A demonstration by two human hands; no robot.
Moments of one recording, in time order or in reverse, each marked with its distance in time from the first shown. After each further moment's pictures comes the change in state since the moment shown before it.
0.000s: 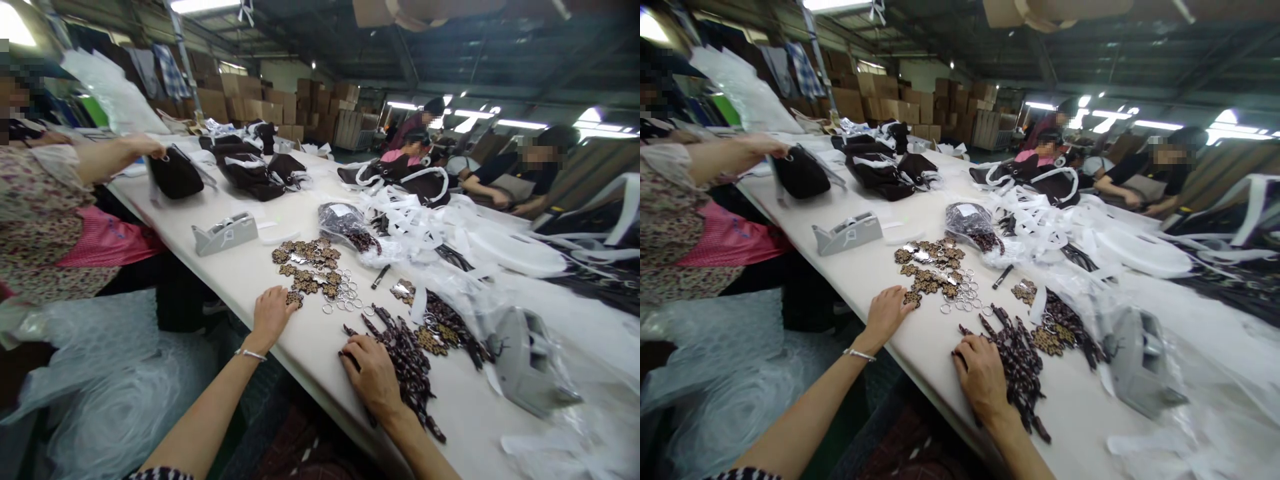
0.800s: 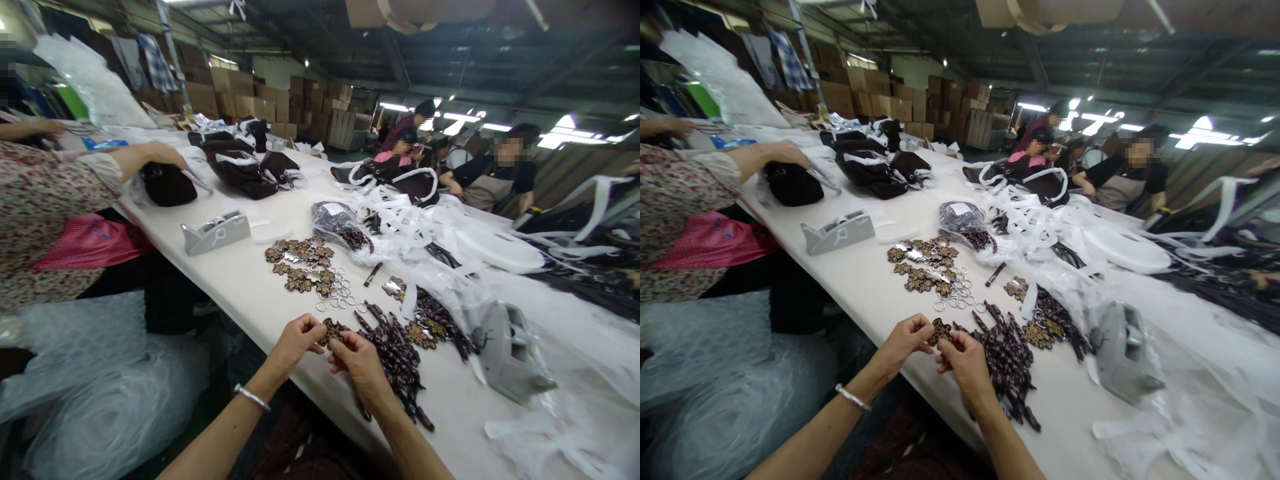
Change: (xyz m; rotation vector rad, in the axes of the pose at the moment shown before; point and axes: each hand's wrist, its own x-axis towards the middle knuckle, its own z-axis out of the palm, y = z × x) left_hand -0.057 0.060 0.007 -0.886 -0.386 -0.016; right_hand 0.019 -0.040 -0.010 1.234 -0.058 0.705
